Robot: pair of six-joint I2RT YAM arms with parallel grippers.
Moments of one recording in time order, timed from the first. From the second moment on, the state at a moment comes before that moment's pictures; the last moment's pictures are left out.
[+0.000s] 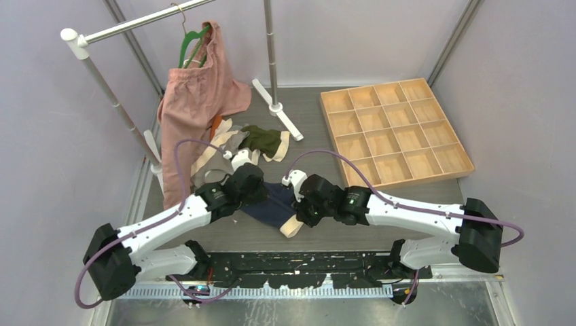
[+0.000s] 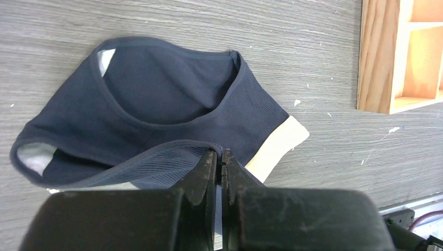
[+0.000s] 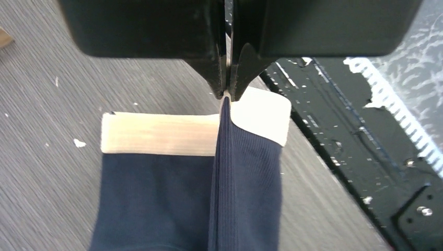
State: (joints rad) left arm -0.84 1.05 0.71 -0.46 -0.33 -0.96; right arm 1.13 1.26 0.85 -0.39 -0.02 0.25
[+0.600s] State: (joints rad) left arm -0.78 1.25 0.73 -0.28 -0.26 -0.81; right arm 1.09 1.40 0.85 -0.41 0.19 0.29
